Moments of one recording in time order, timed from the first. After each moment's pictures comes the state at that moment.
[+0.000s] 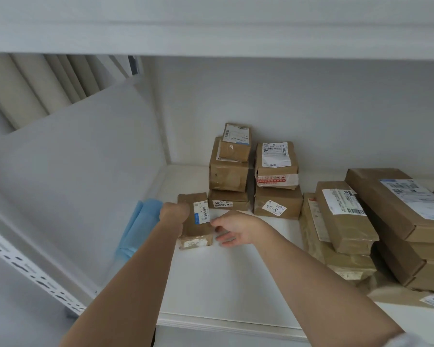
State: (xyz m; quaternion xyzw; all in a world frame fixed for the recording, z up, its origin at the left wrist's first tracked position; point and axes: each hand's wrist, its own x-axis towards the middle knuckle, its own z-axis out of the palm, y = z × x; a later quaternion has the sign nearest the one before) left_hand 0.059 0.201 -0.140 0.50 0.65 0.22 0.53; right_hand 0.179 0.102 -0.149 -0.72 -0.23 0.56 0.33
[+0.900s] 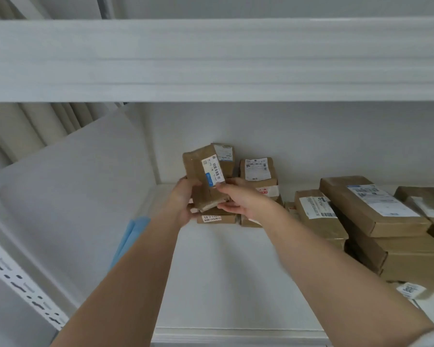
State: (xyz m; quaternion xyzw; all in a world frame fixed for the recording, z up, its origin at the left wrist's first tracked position) left_hand 0.078 0.155 -0.040 0.49 0.41 0.27 0.72; right_hand 0.204 0.080 -0.052 -0.66 -0.24 0.43 0.57
